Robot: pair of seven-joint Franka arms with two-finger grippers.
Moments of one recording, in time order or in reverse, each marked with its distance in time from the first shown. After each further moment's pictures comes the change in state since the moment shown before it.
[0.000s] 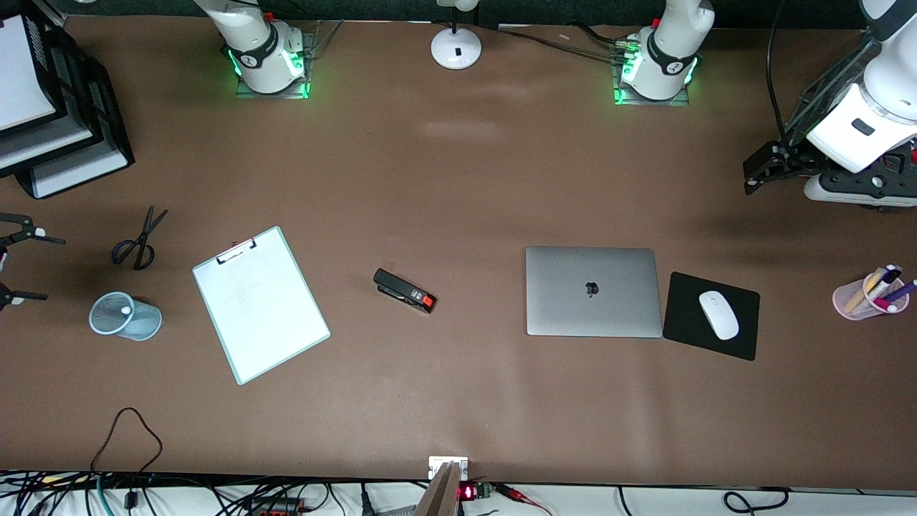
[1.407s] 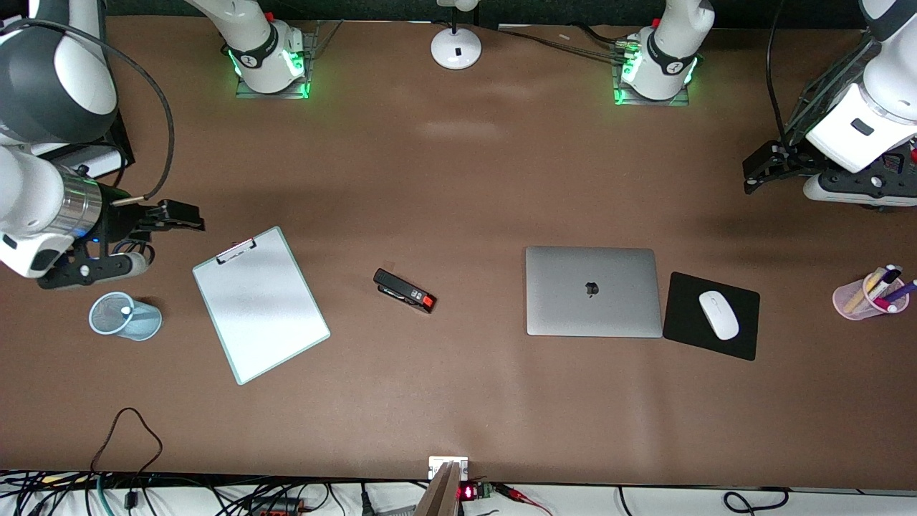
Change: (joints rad) left arm 0.000 0.000 0.000 0.000 0.000 -0.006 0.000; right arm 0.495 -0.276 -0.002 -0.254 -0.590 0.082 1.559
